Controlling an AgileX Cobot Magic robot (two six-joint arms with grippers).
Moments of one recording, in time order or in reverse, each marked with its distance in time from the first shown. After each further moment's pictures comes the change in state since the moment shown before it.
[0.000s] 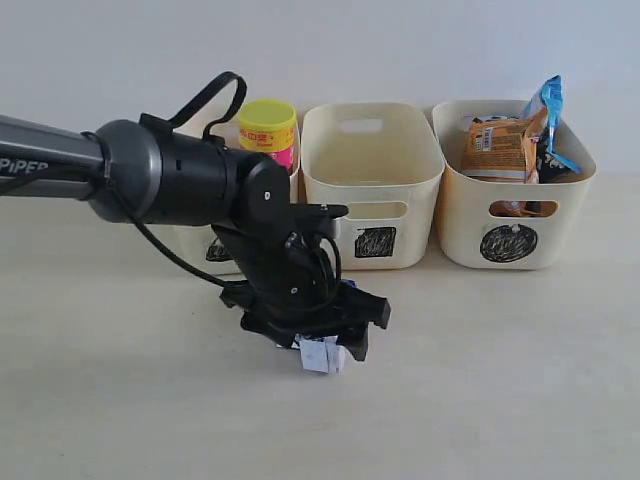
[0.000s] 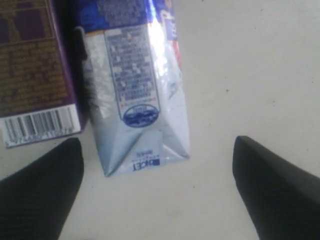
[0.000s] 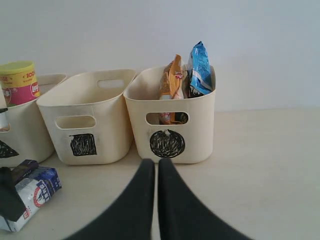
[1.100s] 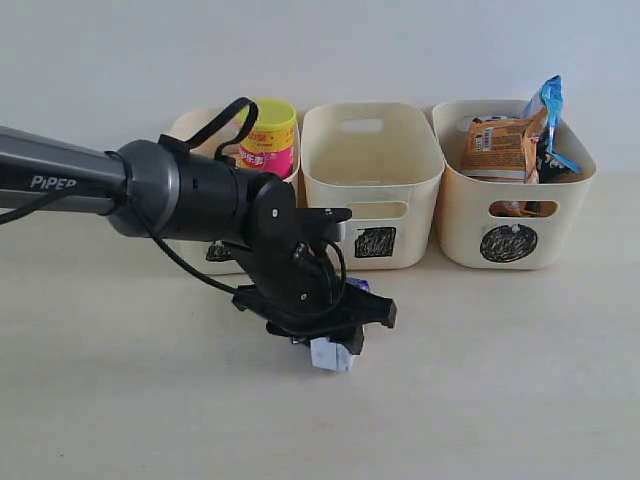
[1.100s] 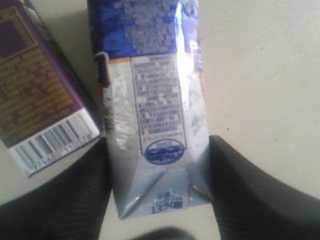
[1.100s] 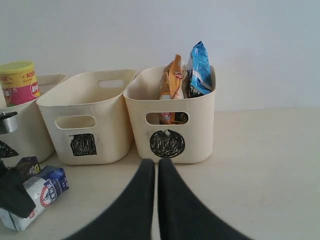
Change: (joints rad) left arm 0.000 0.046 -0.002 -0.020 -0.106 0.008; right arm 0.000 0.000 0.000 0.000 0.000 0.000
